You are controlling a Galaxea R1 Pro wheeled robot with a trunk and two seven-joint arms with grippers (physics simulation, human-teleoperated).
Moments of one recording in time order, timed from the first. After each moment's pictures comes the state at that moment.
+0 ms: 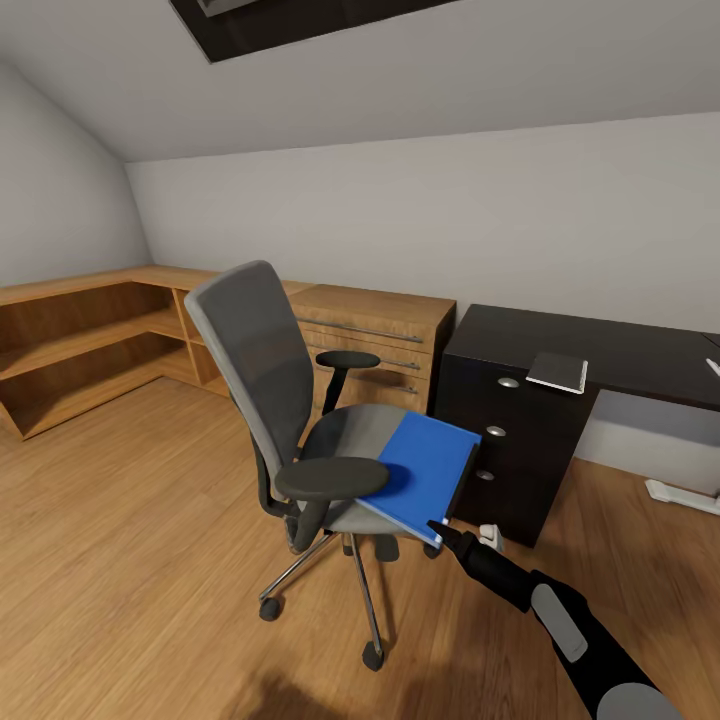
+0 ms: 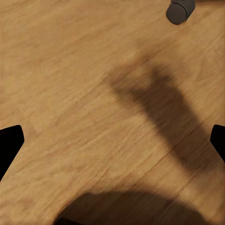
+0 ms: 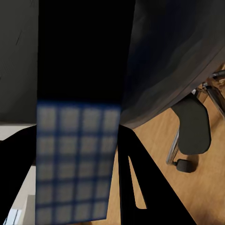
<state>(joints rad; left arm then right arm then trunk) 0.03 0.12 0.41 -0.88 0.32 0.36 -0.29 -0.50 -0.12 -0.01 -0.68 -0.77 0.48 0.73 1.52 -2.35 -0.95</state>
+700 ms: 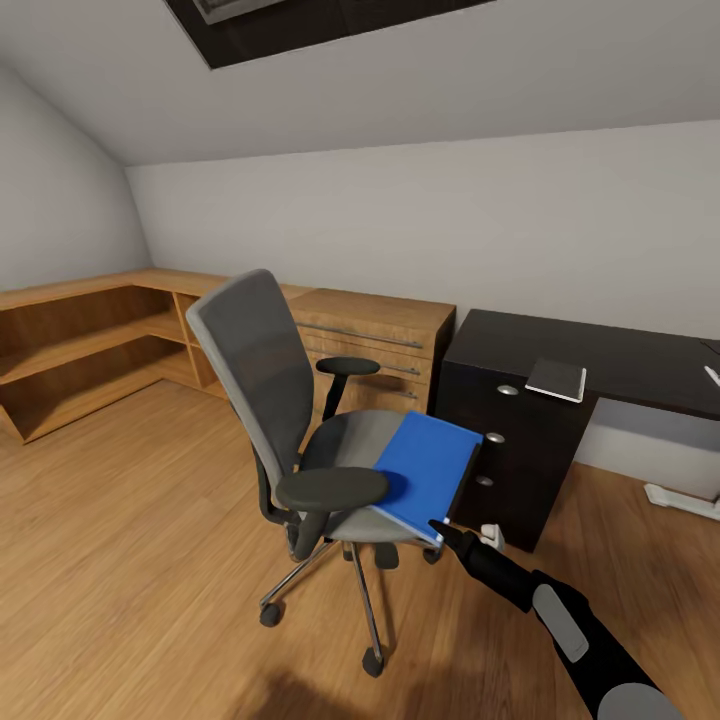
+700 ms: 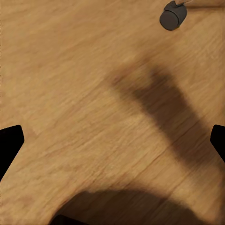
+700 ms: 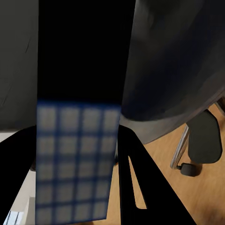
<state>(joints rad) 0.03 0.12 0.41 -0.88 0.32 0.35 -0.29 -0.50 -0.12 -0.02 -0.68 -0.77 0.48 0.74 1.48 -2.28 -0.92</state>
